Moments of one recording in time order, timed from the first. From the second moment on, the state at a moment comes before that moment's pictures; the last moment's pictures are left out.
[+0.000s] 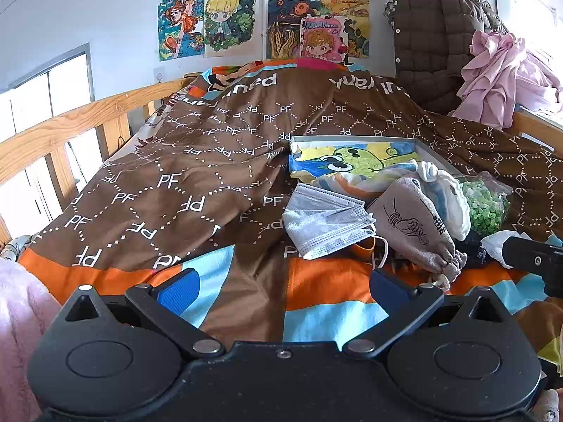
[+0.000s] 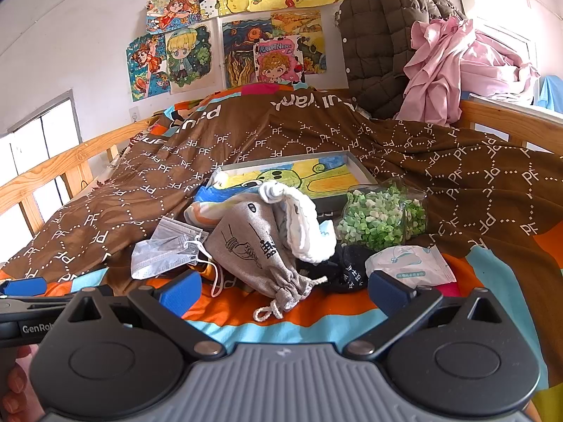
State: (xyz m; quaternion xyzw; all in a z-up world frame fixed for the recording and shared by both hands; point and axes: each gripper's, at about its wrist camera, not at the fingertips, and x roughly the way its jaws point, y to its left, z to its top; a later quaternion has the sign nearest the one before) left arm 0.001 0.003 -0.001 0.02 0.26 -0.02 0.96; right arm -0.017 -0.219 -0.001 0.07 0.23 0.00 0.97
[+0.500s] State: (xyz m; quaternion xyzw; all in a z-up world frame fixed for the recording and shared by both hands) left arm 0.000 0.005 0.003 0.01 0.26 -0.02 0.97; right arm -0.019 -0.219 0.005 0.07 0.22 0.00 0.97
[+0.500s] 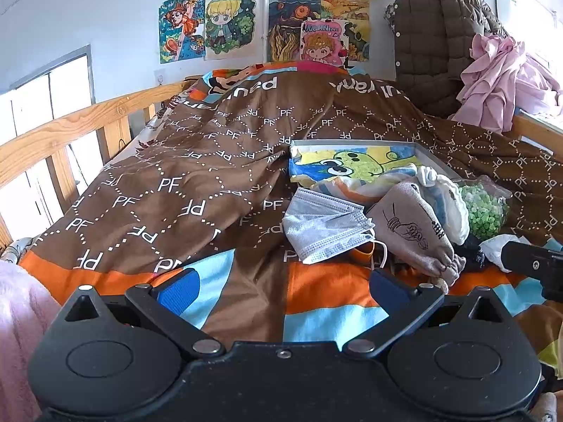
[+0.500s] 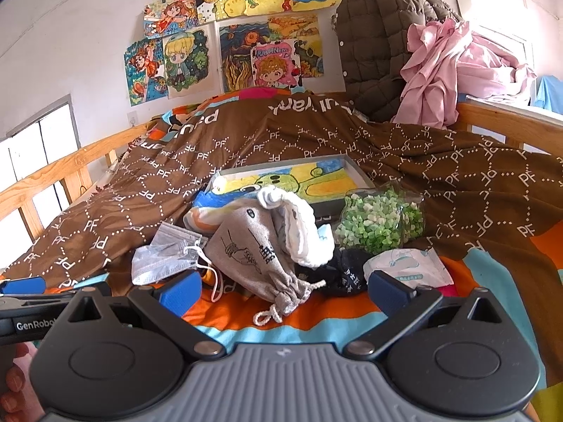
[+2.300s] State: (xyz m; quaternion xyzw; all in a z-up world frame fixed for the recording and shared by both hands) left arm 0.150 -0.019 -0.027 0.30 0.29 -0.30 0.86; right arm 0.120 -0.150 -0.069 -0.28 0.25 0.14 0.92
